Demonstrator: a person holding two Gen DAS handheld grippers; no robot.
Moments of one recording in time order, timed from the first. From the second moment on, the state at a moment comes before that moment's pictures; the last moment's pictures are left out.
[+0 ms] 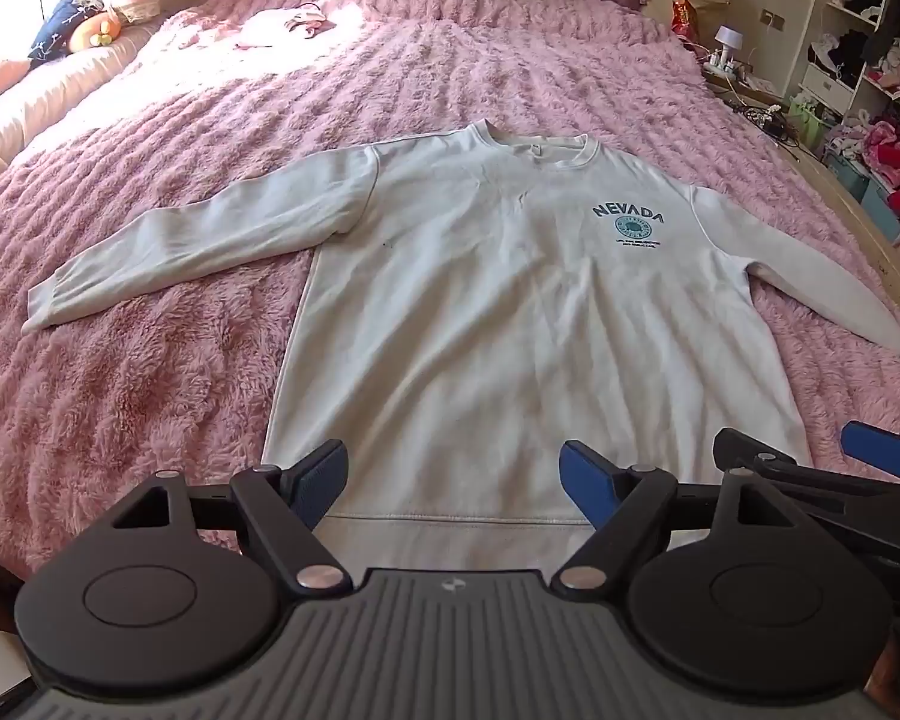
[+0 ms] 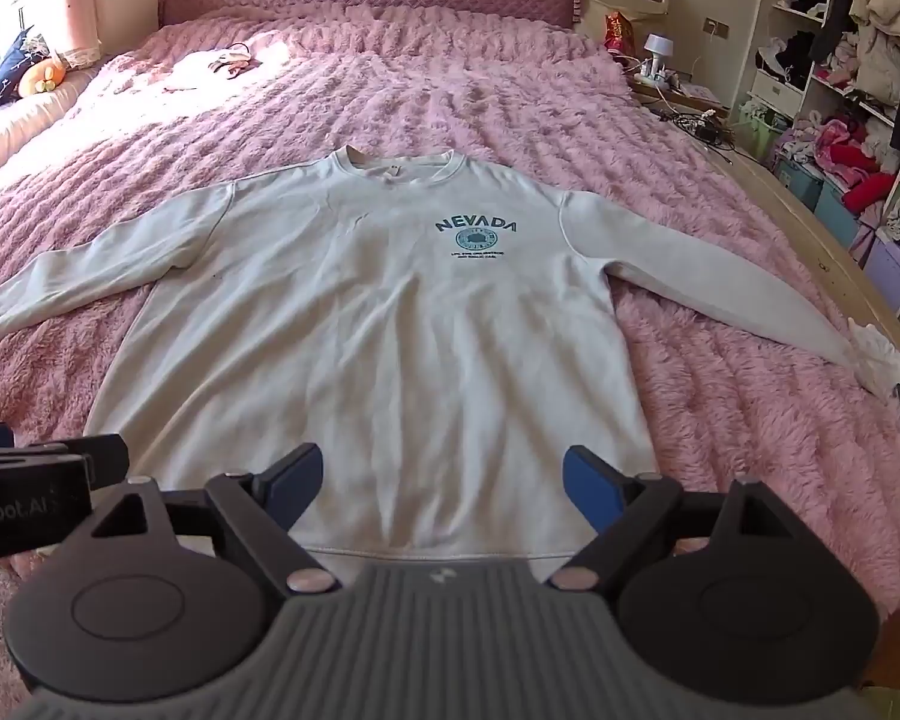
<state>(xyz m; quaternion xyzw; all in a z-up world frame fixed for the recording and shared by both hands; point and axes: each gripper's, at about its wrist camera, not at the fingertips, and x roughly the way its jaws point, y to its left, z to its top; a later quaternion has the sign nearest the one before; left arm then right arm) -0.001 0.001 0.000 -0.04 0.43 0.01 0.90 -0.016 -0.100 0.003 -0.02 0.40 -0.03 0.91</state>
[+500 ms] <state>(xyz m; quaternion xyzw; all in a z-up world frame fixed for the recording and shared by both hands) -0.001 -0.001 -0.003 -0.03 0.45 0.02 0.89 -0.018 -0.095 0.004 -0.02 0.41 -0.04 0.91</state>
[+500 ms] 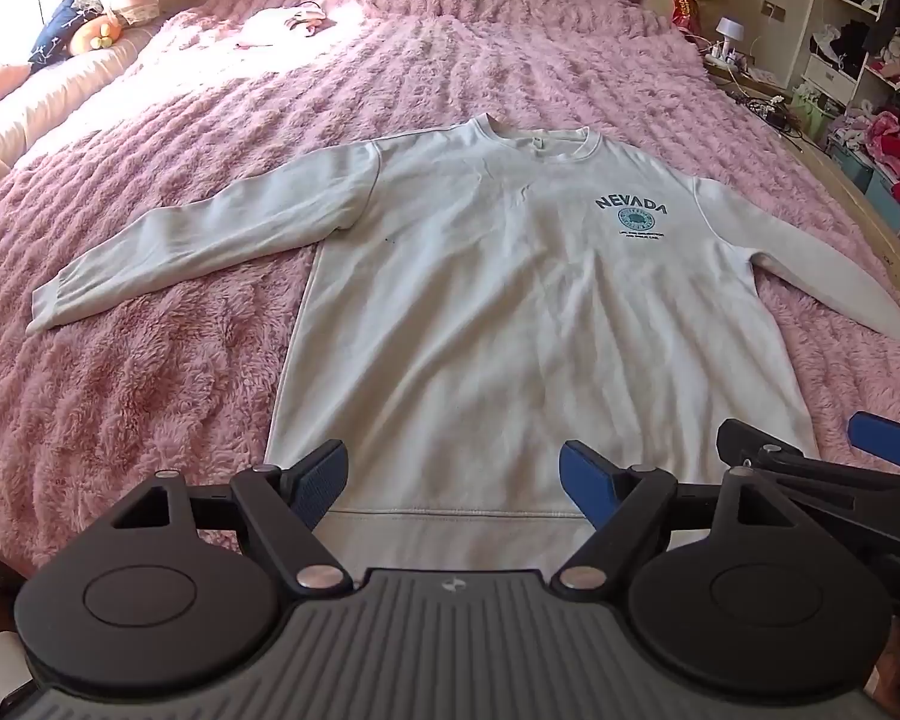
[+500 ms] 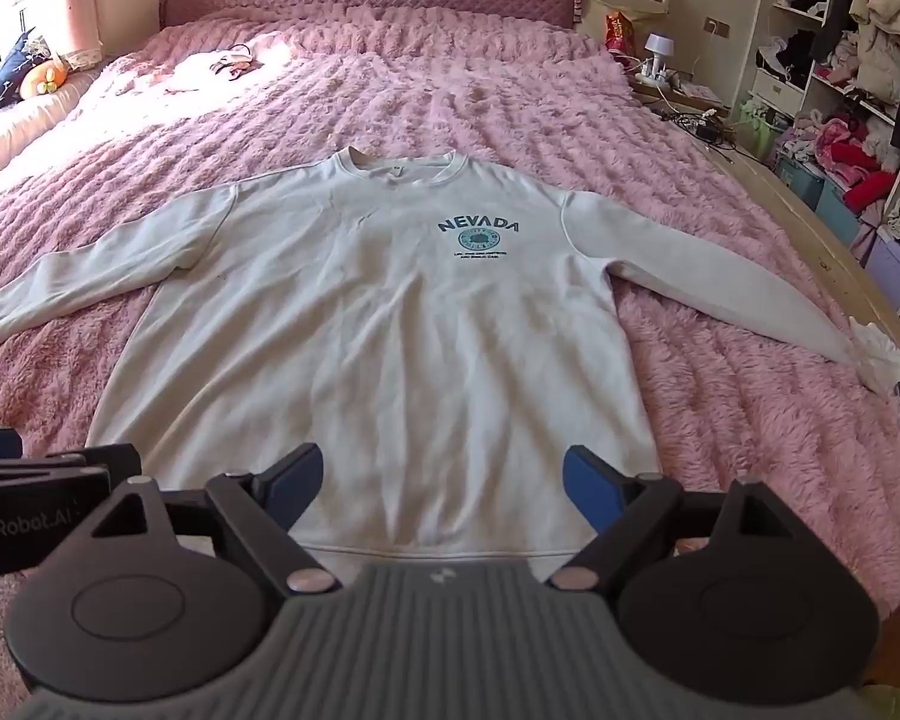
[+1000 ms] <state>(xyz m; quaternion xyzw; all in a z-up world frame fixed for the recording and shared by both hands) -0.001 -0.001 -0.005 -0.03 0.45 0.02 0.89 -0.019 -0.100 0.004 -0.02 0.41 -0.03 0.91</state>
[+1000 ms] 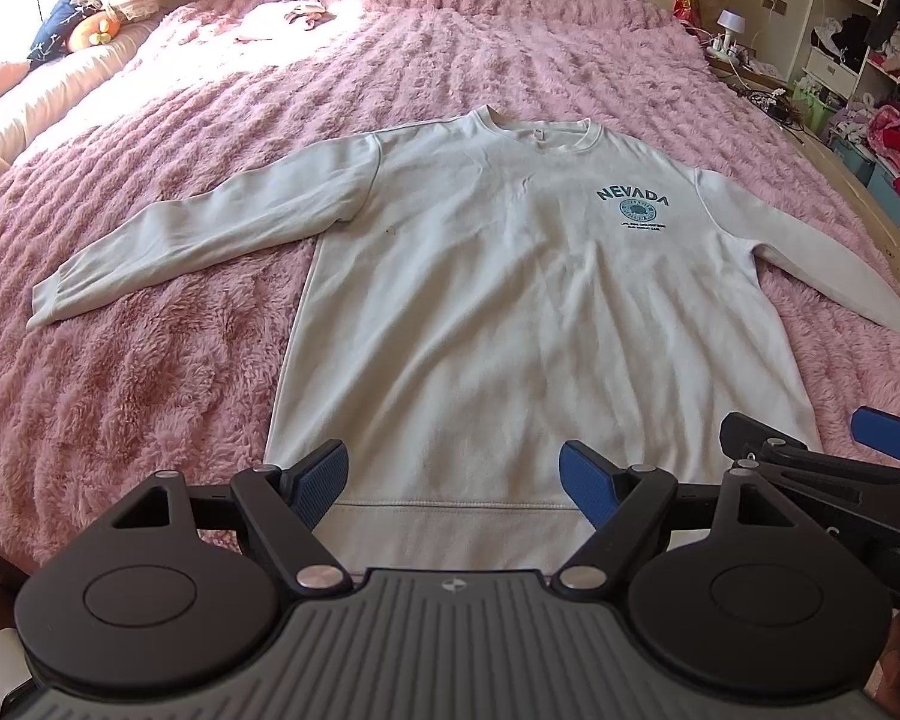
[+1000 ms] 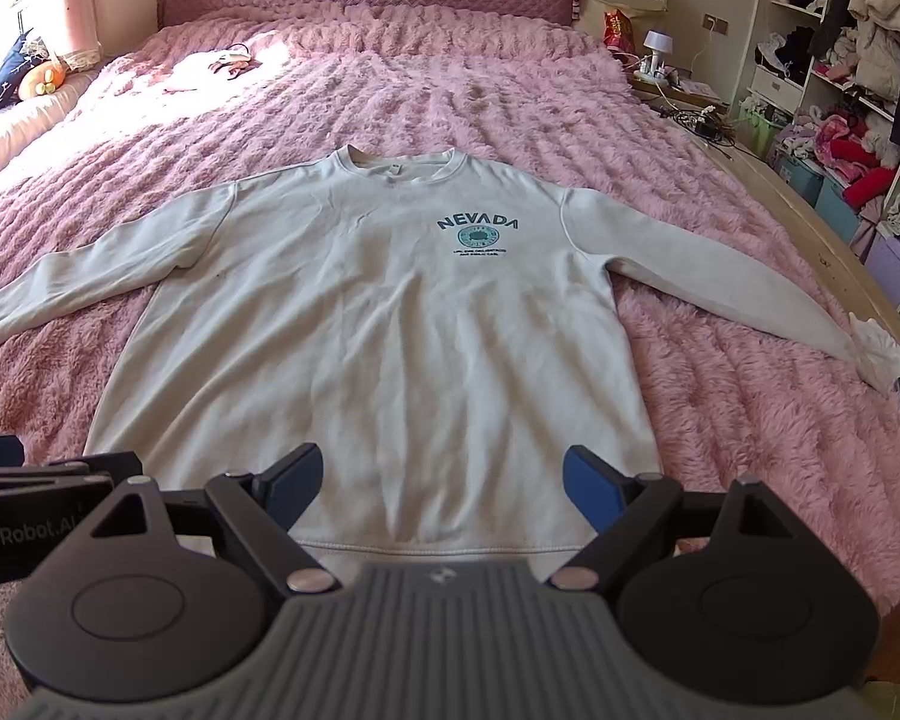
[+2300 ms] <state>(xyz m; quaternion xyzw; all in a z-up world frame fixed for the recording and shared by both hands) 0.001 0.006 -0.008 -0.02 0.46 0.03 0.89 -0.016 -0.101 0.002 -0.02 0.41 -0.03 0.91</state>
